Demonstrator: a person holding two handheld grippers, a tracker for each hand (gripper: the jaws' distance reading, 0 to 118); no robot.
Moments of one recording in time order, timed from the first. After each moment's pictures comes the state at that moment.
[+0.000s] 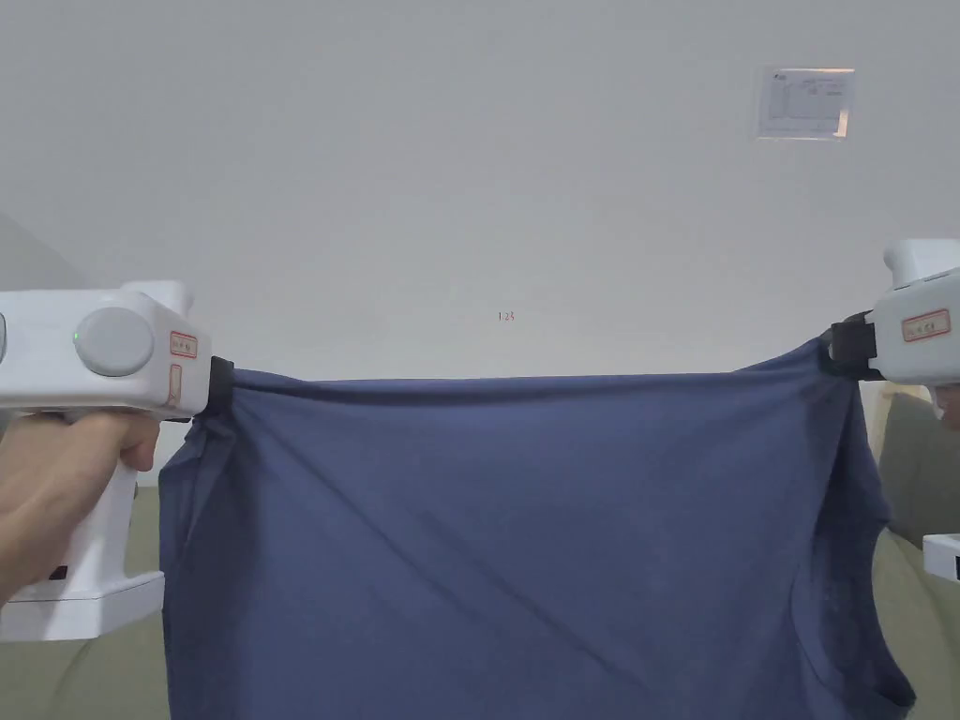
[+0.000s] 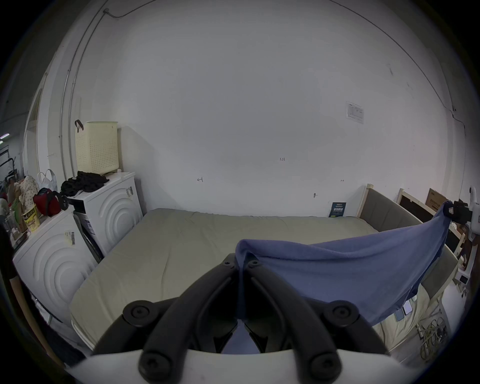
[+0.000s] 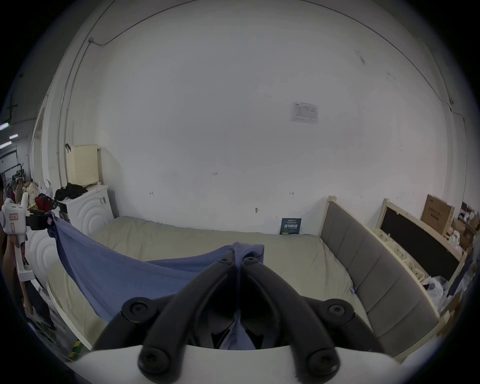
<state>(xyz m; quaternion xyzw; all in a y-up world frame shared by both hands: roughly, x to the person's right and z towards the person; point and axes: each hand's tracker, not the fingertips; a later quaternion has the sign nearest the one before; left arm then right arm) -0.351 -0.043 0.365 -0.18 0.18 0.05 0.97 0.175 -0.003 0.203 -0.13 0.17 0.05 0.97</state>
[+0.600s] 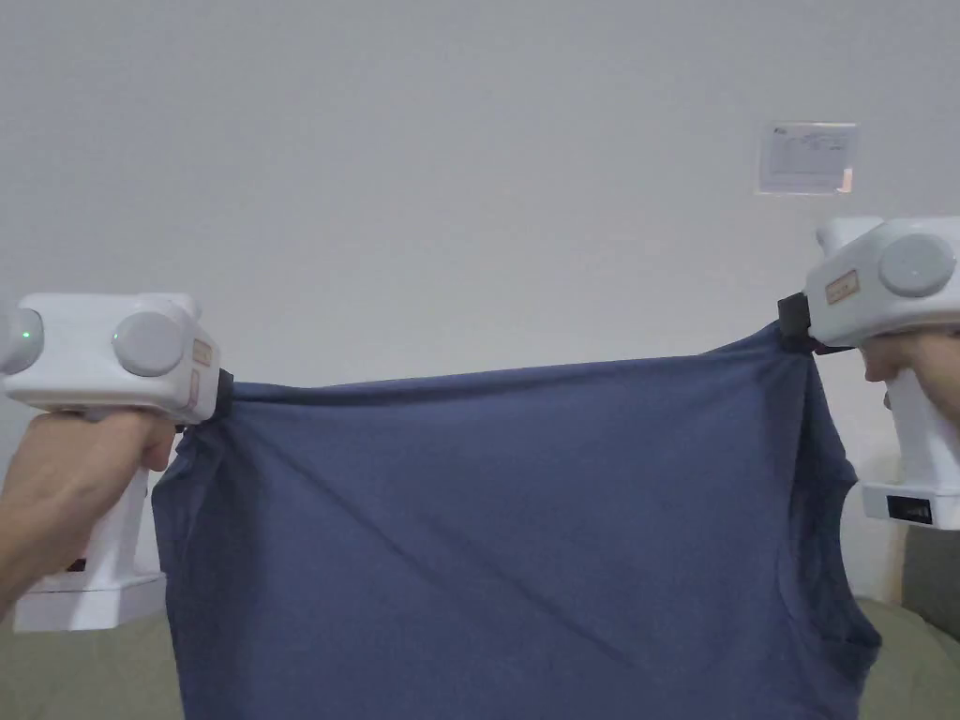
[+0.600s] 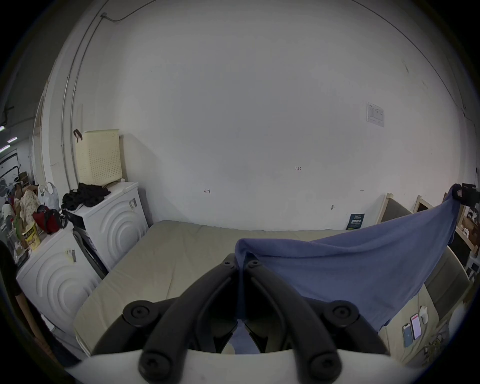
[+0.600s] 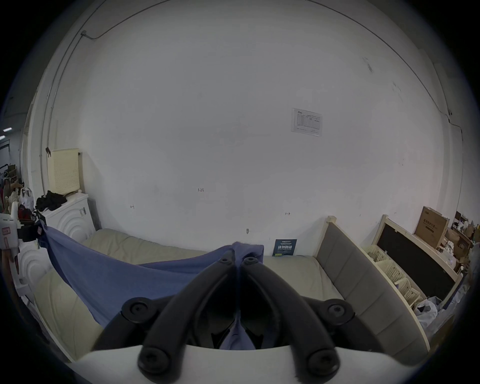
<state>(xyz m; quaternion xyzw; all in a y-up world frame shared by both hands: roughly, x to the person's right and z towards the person) -0.386 -0.007 0.234 -0.18 0.21 0.04 0.96 0.115 0.059 0.033 -0.13 0.14 0.06 0.98</state>
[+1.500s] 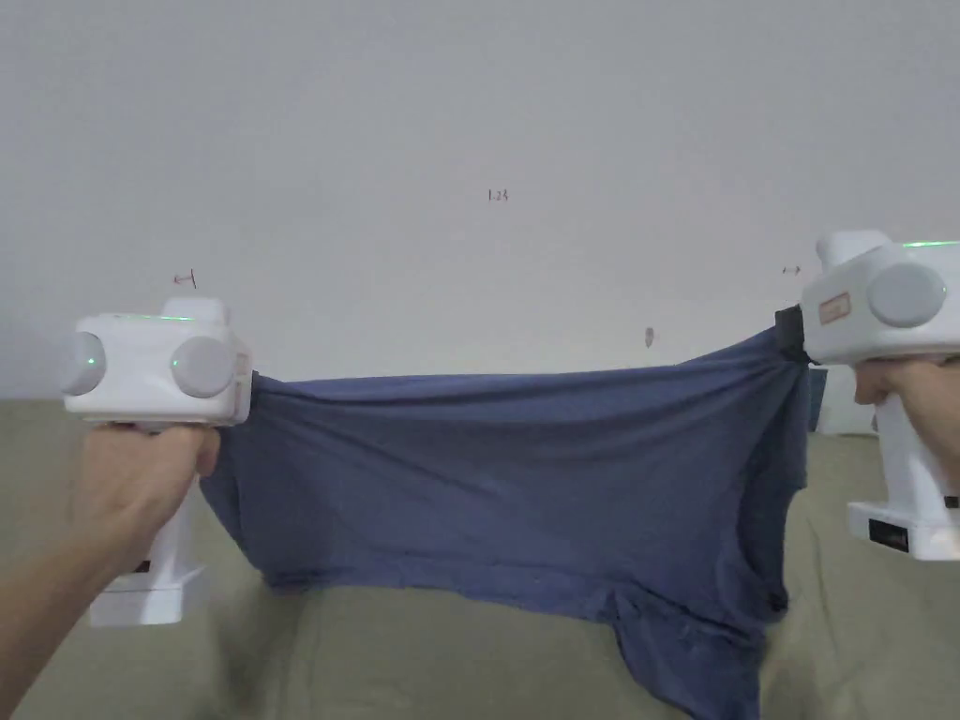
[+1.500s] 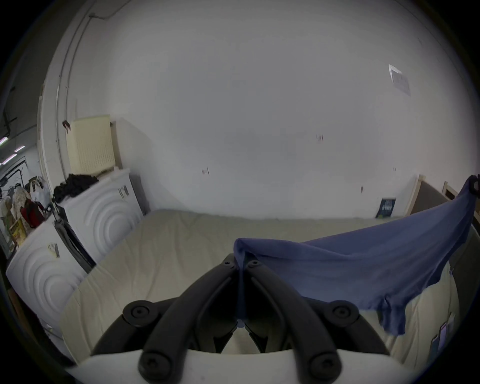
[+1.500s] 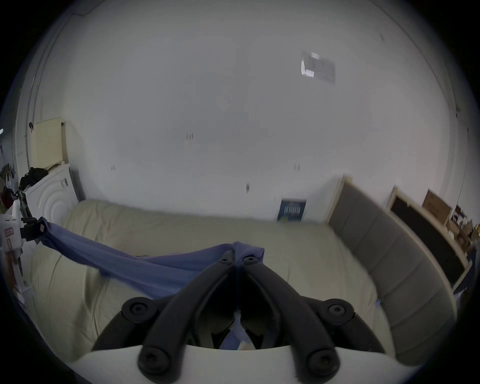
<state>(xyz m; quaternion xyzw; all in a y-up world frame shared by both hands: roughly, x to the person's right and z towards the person) -0.389 -0.225 0.084 -0.26 0.23 0.04 0.94 0.091 -0.163 -0.068 -0.24 0.13 0.07 0.96</state>
